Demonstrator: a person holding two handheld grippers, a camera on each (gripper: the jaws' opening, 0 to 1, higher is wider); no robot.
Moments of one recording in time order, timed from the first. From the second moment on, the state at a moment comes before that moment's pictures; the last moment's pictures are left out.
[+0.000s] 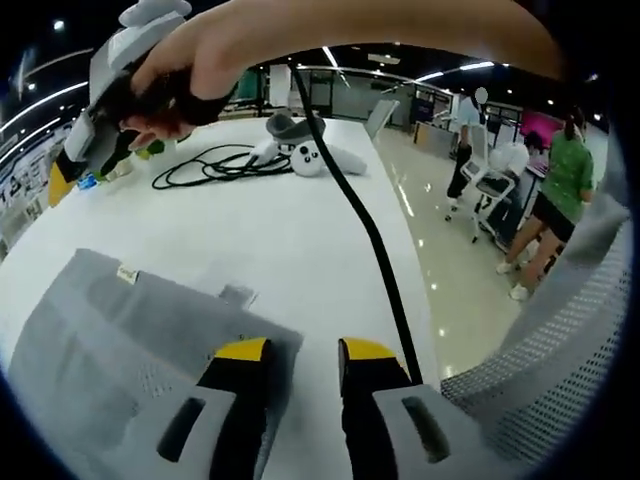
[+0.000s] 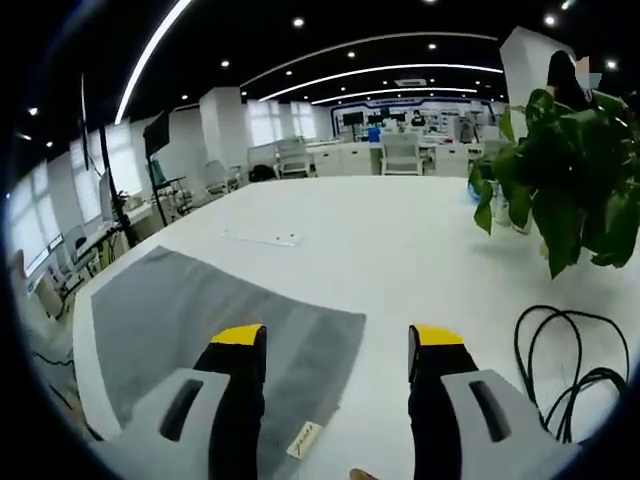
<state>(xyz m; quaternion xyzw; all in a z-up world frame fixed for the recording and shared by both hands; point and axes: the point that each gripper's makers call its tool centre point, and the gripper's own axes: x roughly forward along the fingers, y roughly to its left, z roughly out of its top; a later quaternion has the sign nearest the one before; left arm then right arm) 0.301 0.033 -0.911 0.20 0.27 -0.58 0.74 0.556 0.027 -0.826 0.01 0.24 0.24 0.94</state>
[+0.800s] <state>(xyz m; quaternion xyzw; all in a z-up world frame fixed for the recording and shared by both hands) 0.320 0.033 -0.911 0.20 0.24 -0.55 0.78 0.559 0.026 -0.846 -0.01 0.25 0.23 0.94</state>
